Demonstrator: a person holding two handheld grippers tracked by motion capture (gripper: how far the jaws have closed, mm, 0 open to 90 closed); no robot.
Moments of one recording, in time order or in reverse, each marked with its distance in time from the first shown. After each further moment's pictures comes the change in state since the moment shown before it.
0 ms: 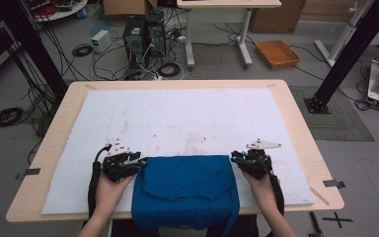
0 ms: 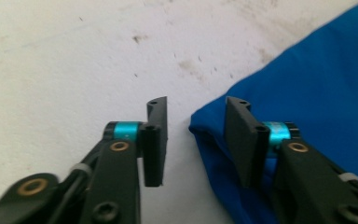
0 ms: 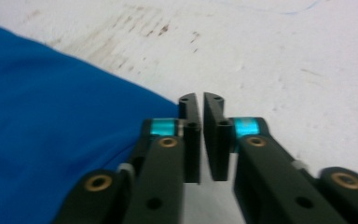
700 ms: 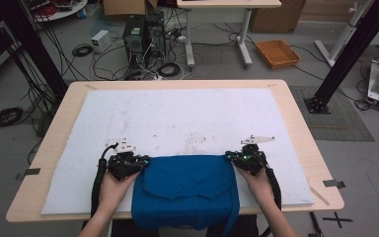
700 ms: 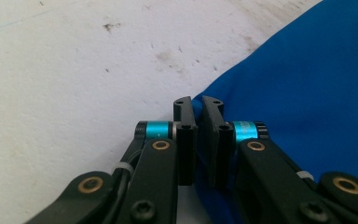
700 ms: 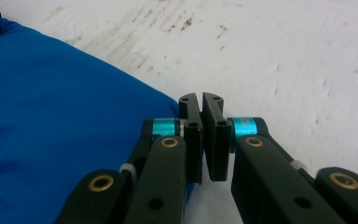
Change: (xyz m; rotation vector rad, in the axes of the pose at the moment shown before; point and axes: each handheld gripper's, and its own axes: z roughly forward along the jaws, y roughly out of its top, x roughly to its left) left arm -0.003 0.005 0.016 0.083 -0.059 0.012; right arm -0.004 0.009 0.019 0.066 0.117 0.007
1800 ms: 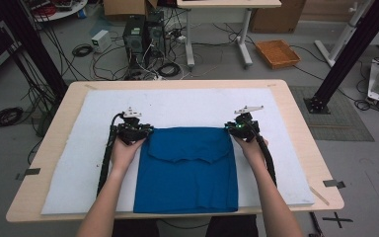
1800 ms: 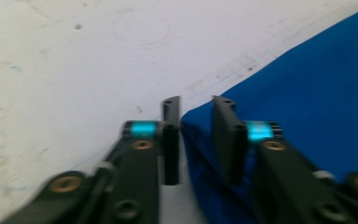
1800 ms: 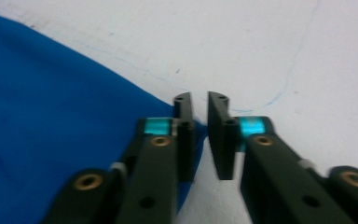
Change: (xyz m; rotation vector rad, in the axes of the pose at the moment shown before) left arm 0.063 0.066 0.053 -0.028 0.124 -0.027; right arm -0.052 0.073 0.049 0.005 -0.154 -0.062
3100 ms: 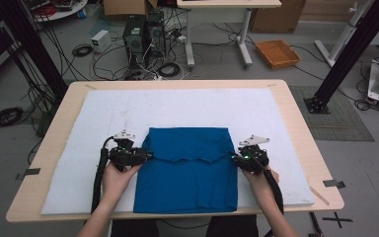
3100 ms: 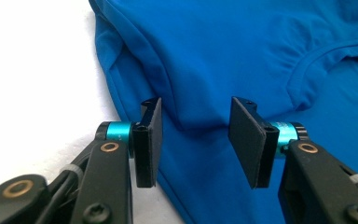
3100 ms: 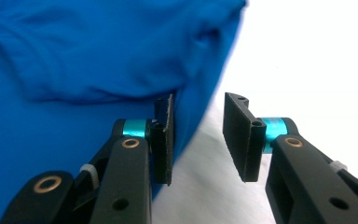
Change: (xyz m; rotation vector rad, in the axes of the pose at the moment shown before) left arm -0.037 -0.050 -0.045 0.067 -0.147 -0.130; right arm 0.051 -0.070 -0.059 0.062 -0.125 -0.046
